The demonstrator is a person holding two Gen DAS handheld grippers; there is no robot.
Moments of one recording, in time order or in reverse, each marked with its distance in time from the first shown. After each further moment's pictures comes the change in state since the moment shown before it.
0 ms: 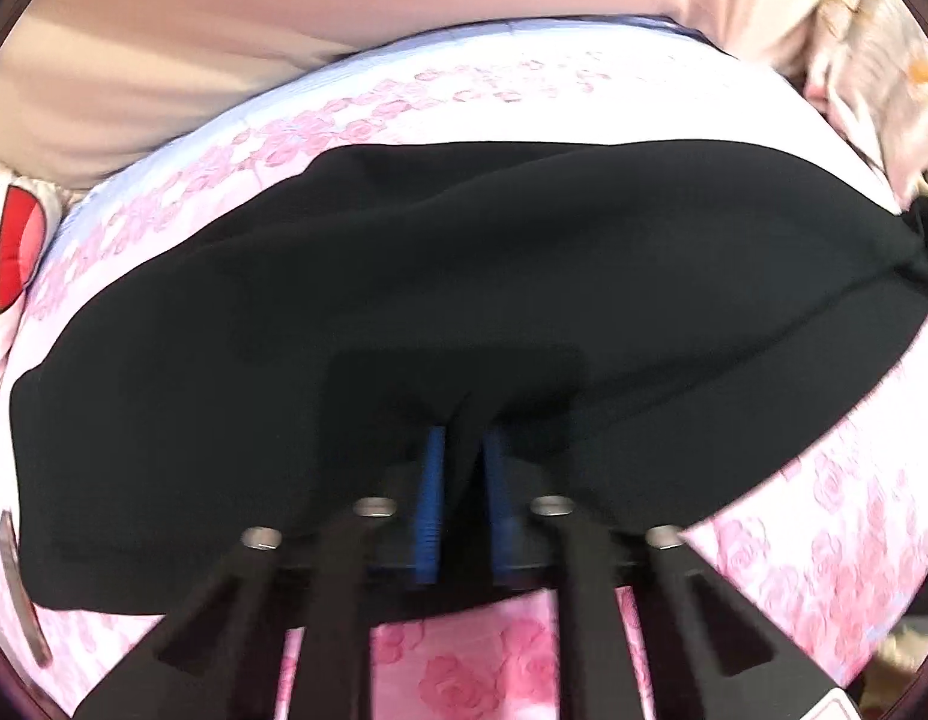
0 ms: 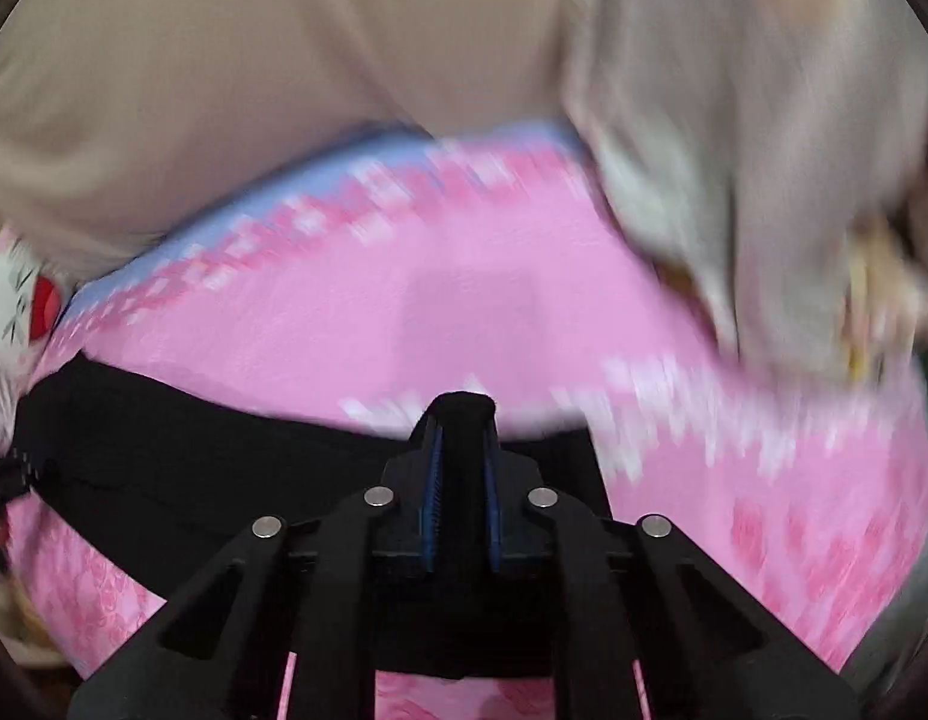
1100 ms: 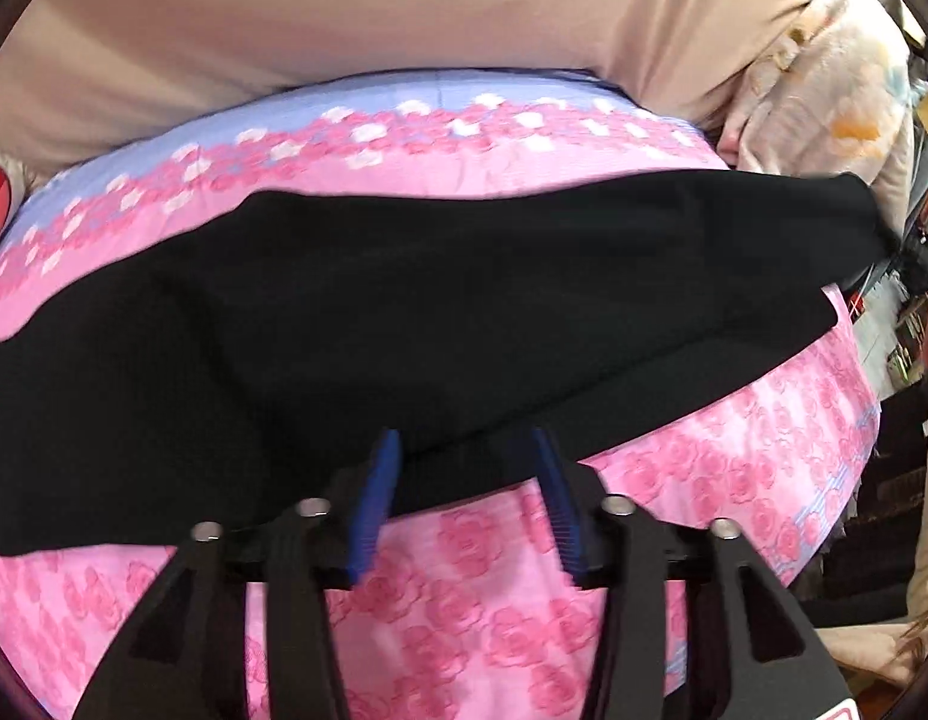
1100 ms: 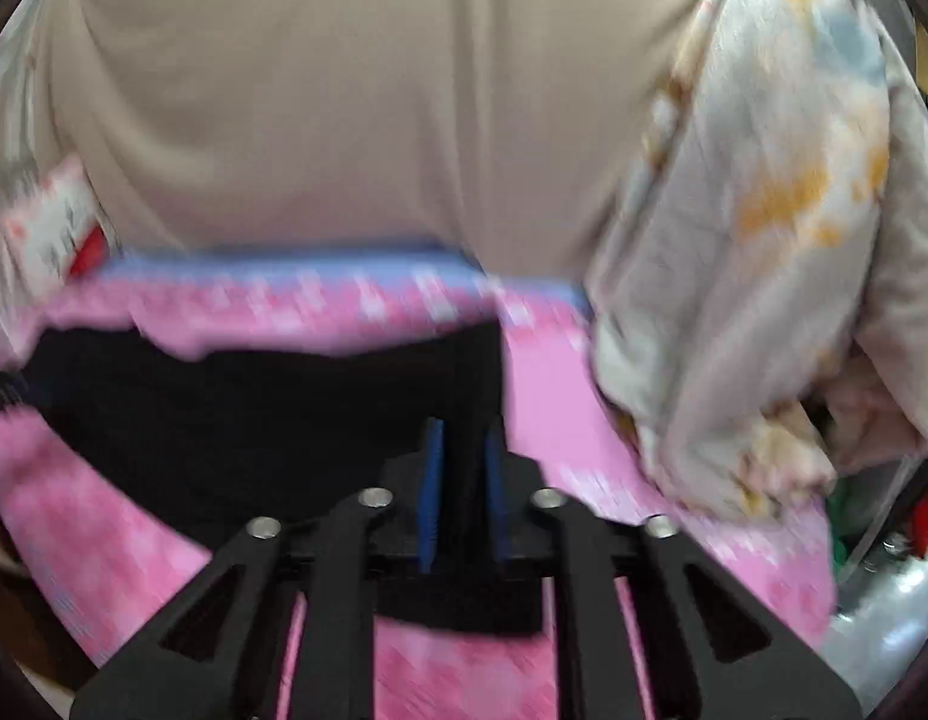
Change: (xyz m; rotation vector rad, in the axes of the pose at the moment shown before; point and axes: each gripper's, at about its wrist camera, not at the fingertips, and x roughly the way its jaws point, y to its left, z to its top) left arm -0.056 -0.024 -0.008 -0.073 -0.068 -0.200; right arm -0.087 0.010 -0.023 -0.213 -0.085 -0.117
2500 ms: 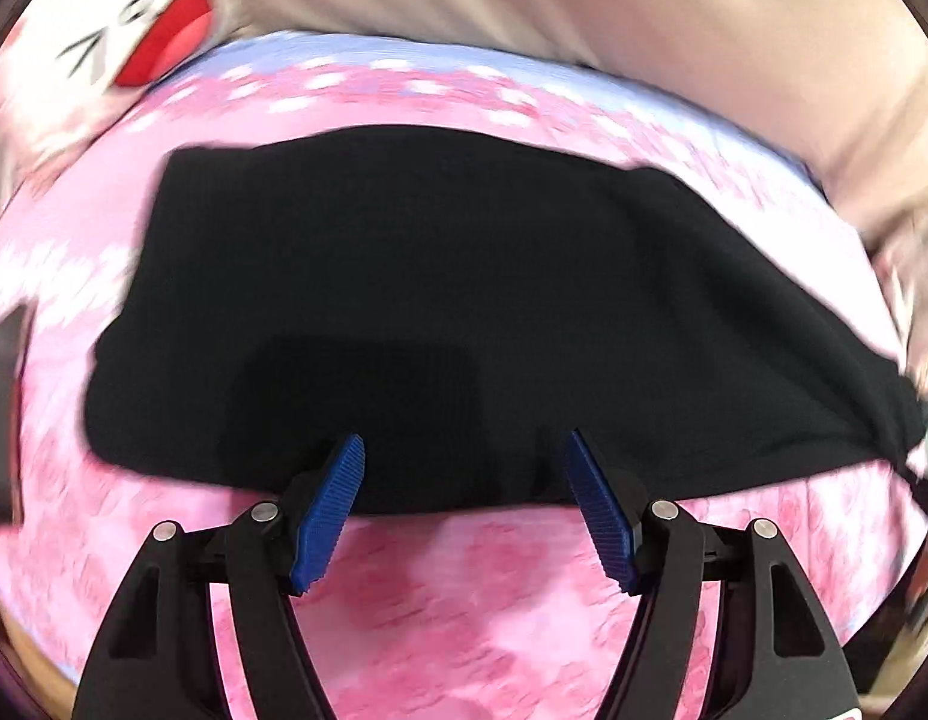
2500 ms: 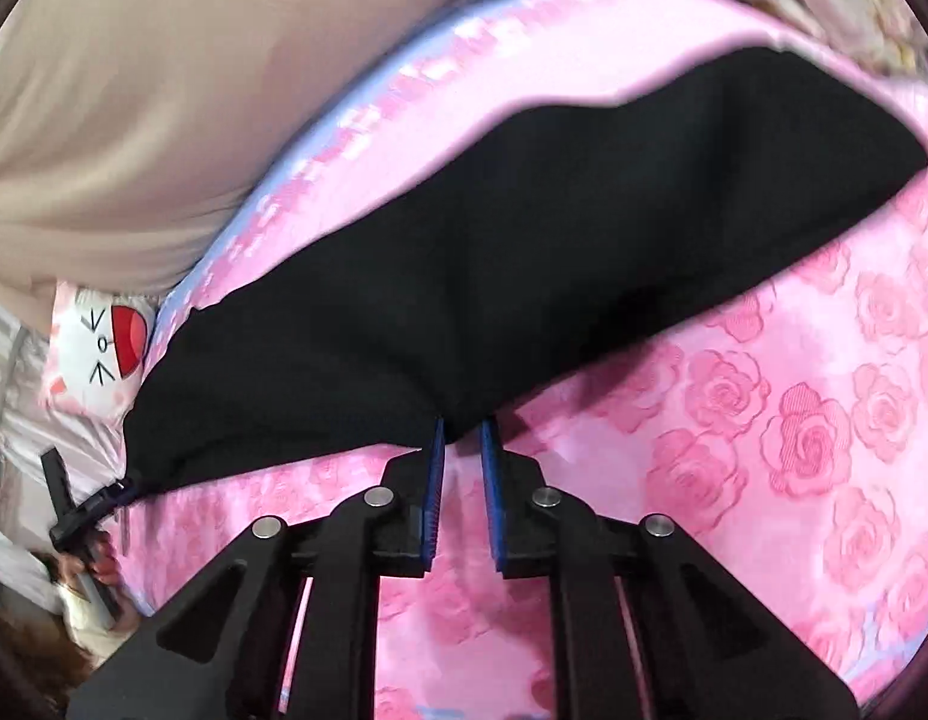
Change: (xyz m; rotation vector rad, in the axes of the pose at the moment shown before) left arm -0.037 0.206 -0.063 -0.370 -0.037 0.172; right arm 0.061 0.193 -0.077 0.559 0.258 0.295
